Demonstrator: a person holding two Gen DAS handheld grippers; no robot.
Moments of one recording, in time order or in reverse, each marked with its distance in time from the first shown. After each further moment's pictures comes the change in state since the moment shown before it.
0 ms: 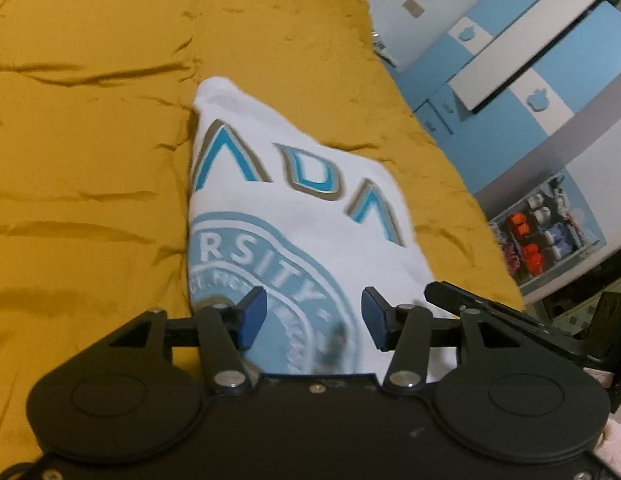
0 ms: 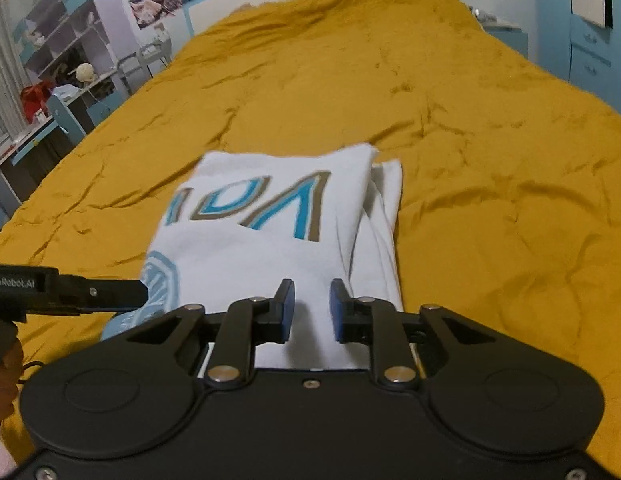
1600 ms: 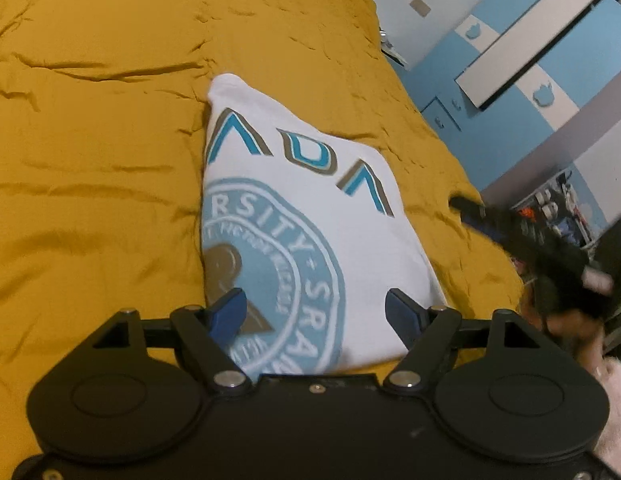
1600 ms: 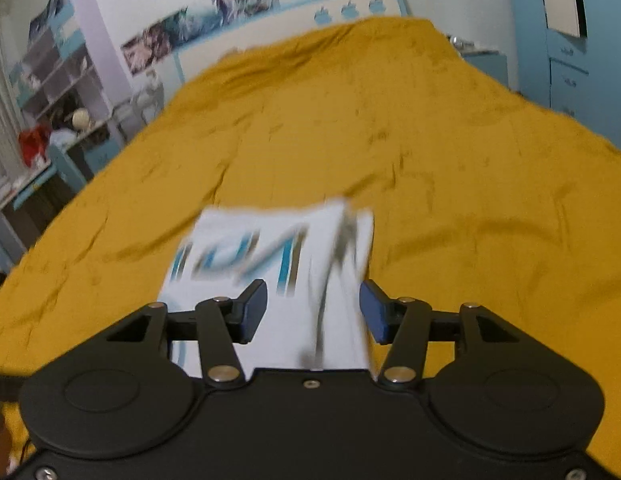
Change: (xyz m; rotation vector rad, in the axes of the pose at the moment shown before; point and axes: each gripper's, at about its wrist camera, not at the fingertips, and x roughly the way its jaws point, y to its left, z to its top) left arm -0.022 -0.007 -0.023 -0.011 0.004 0.059; right arm -0.008 -0.032 0.036 0.075 -0.129 0.005
